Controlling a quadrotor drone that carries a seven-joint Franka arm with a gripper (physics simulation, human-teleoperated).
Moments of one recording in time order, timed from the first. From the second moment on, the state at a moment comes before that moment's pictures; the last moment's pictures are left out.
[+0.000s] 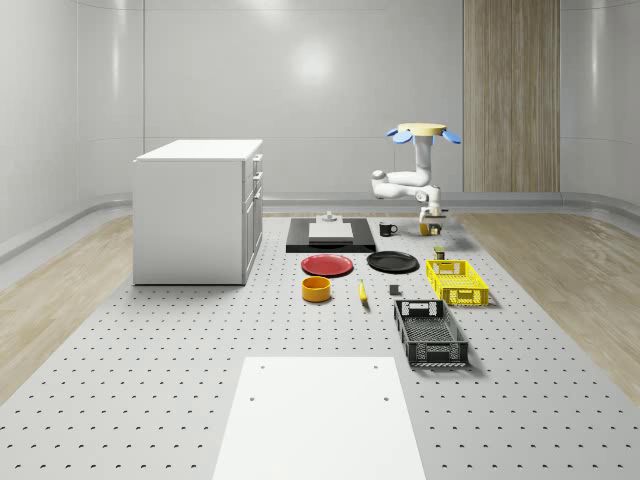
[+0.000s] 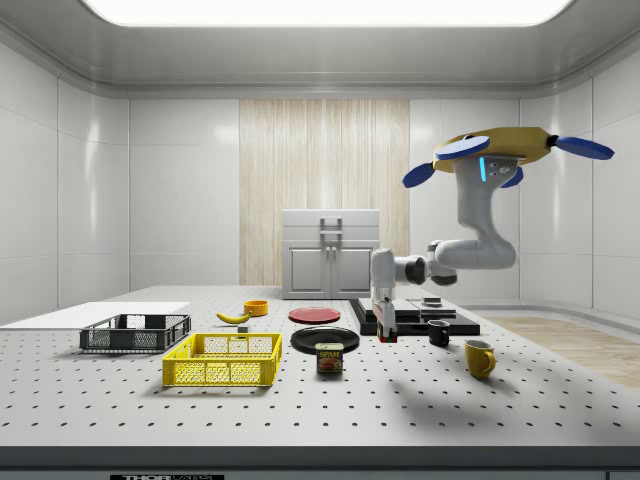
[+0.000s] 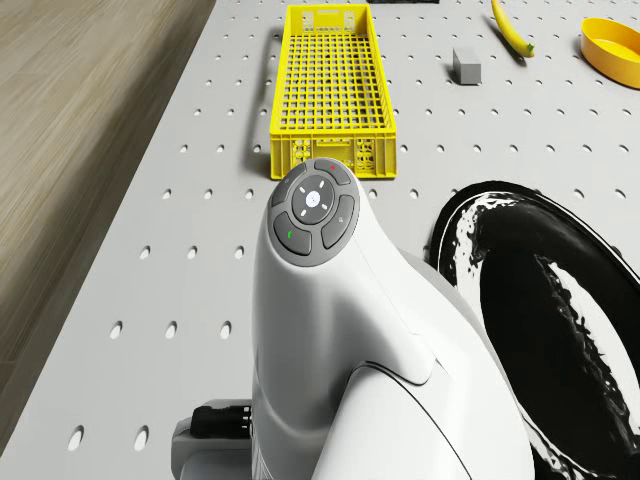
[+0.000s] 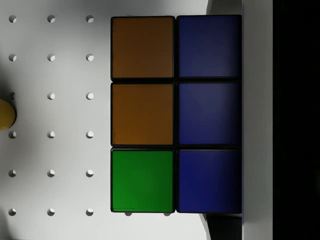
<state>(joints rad) -1.24 -1.45 1.35 -2.81 -1.81 1.53 1.70</state>
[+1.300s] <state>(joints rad) -1.25 -1.50 1.36 -2.81 -1.79 1.57 1.71</state>
